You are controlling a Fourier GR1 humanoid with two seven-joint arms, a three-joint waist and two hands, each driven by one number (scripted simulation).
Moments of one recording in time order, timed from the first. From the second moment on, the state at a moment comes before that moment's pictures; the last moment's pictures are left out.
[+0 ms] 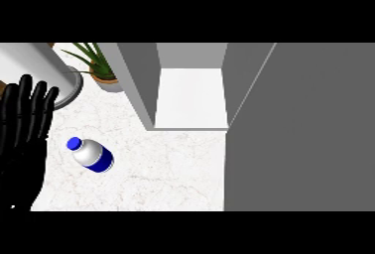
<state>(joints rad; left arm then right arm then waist) -0.02 0.10 -0.01 -2.10 0.00 0.00 -0.03 0.03 -0.09 -0.01 -2.10 0.02 -0.01 0.02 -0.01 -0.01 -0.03</state>
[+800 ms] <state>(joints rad) -0.03 0.11 0.27 -2.06 0.18 0.14 0.27 0.34 -0.10 0.18 -2.42 -0.14 0.16 0.14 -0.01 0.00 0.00</state>
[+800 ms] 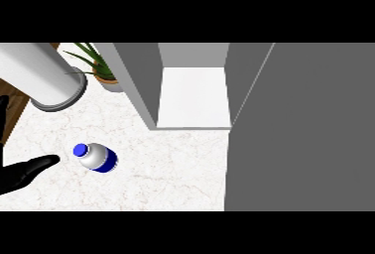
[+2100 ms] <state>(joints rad) 0.10 0.07 0.32 -1.67 0.21 0.04 0.14 0.74 -0.15 0.40 -2.50 -0.05 0.20 -0.09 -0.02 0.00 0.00</state>
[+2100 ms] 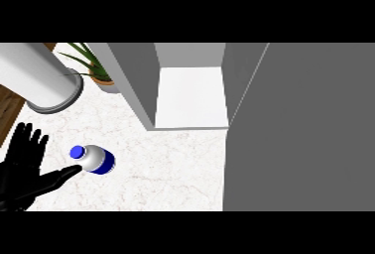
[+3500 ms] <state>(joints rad) -0.20 0.11 0.41 -0.61 0.18 -0.21 -0.63 0.96 -0.29 0.48 -2.50 -0.01 0.16 -0.36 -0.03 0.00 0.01</state>
